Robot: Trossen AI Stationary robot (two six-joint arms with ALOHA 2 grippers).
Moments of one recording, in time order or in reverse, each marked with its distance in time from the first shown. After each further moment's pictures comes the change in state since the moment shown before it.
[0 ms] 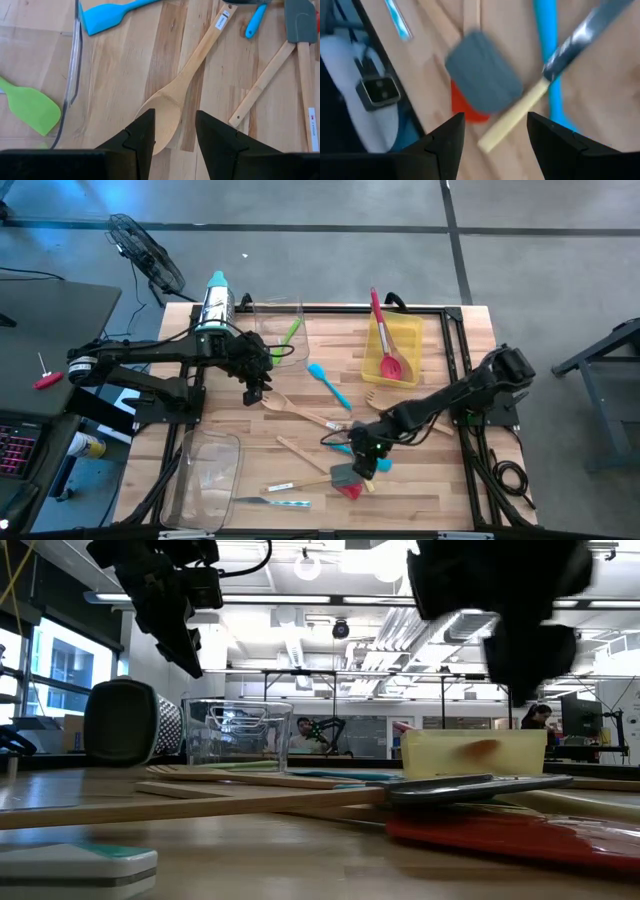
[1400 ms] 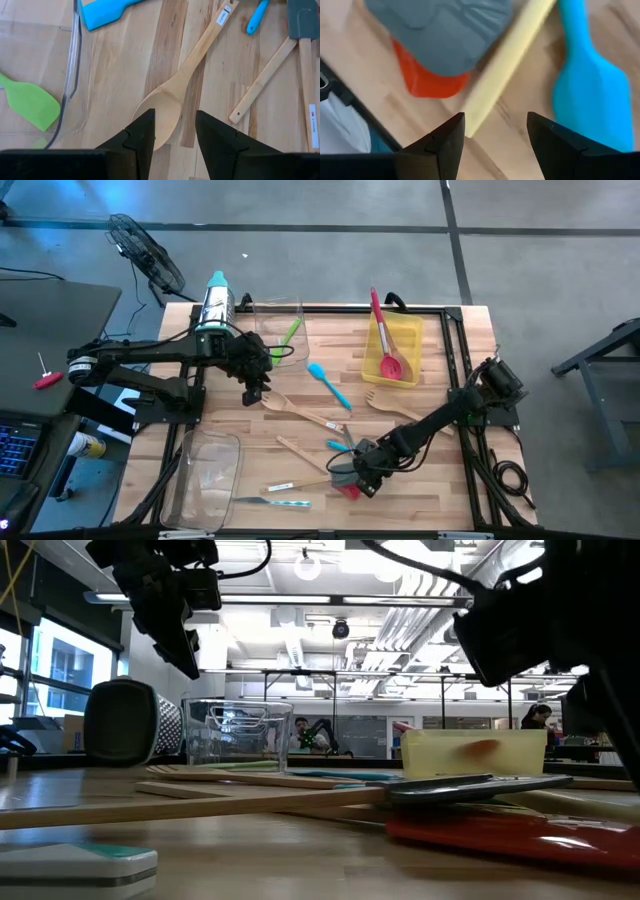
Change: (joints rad) left arm 0.000 0.000 0.000 -0.017 0.000 0.000; right arm 0.122 0.146 0.000 -0.009 0.042 0.230
